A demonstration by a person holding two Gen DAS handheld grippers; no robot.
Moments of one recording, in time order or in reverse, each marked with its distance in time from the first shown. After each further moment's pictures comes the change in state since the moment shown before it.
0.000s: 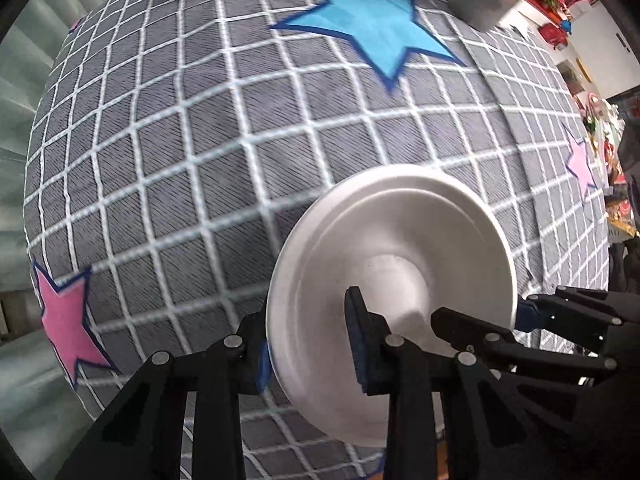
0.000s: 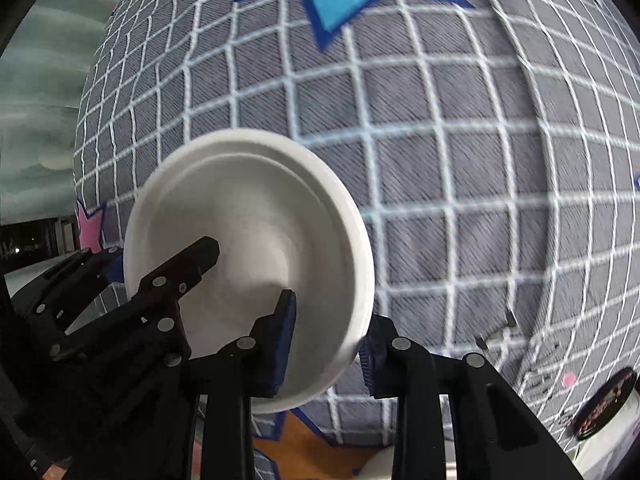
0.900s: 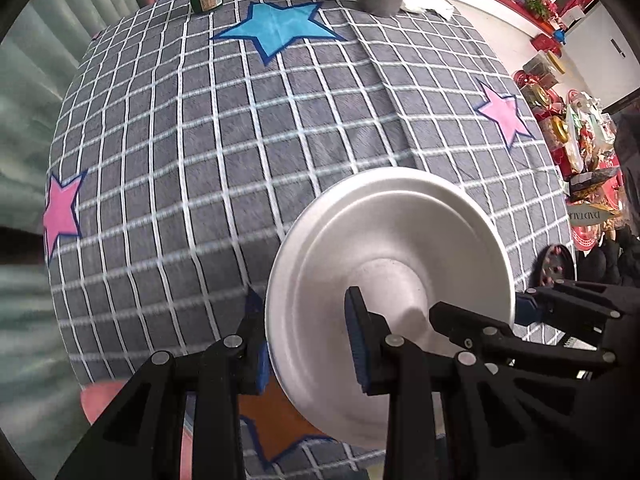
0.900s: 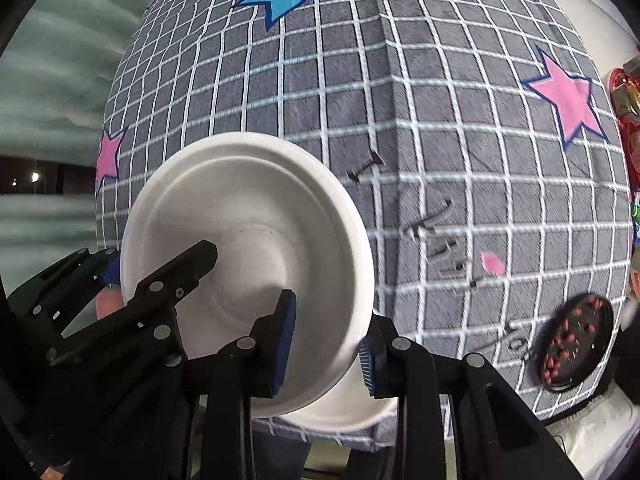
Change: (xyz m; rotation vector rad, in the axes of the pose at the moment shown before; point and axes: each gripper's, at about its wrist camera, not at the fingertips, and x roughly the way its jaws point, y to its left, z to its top) left arm -0.055 -0.174 -0.116 -0.033 -0.093 0.026; right arm -0.086 -0.154 -0.219 -0.084 -0.084 -0.003
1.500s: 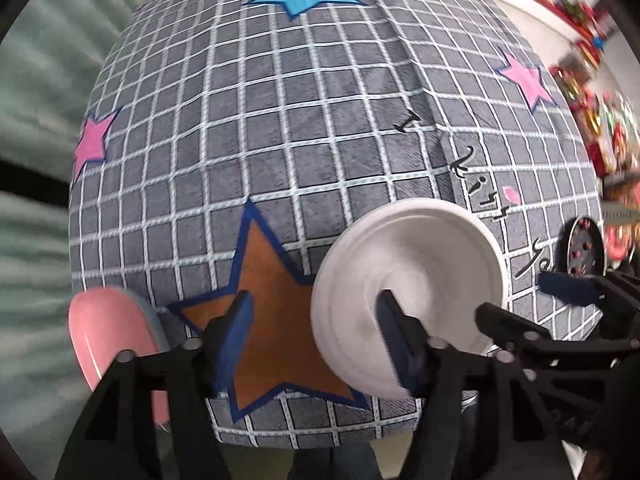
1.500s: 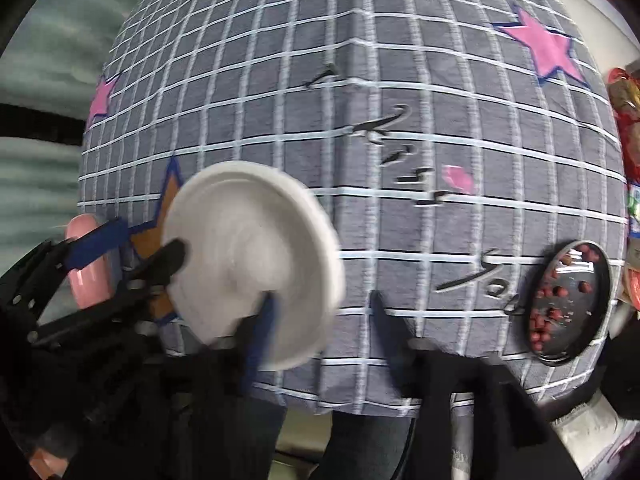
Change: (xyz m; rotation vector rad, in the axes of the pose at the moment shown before) left arm 0.005 -0.054 -0.104 -0.110 0.016 0.136; right arm -0.006 -0.044 -0.078 -0.056 0.005 -0.059
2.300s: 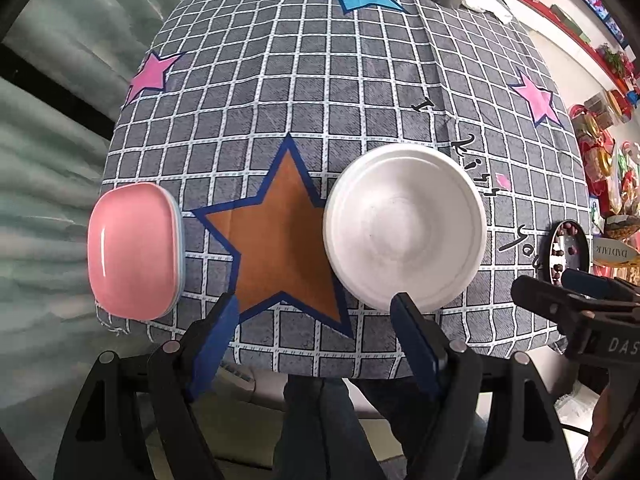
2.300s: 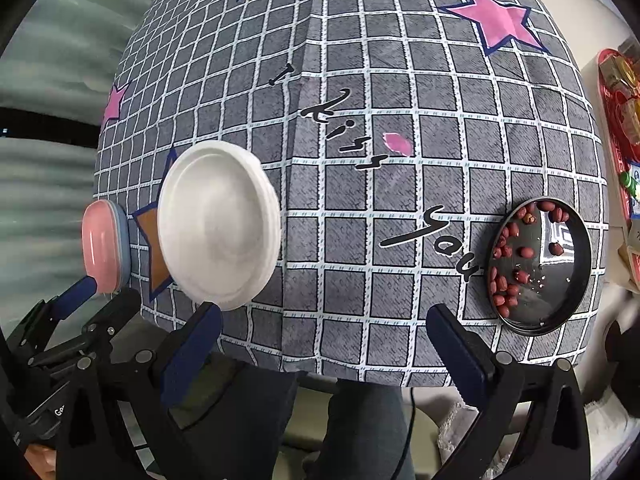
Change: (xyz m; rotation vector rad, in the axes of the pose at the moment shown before) left arm -0.048 0.006 -0.067 -0.191 0.011 0.039; right arm -0.031 -0.040 -0.039 0.016 0.009 0.096
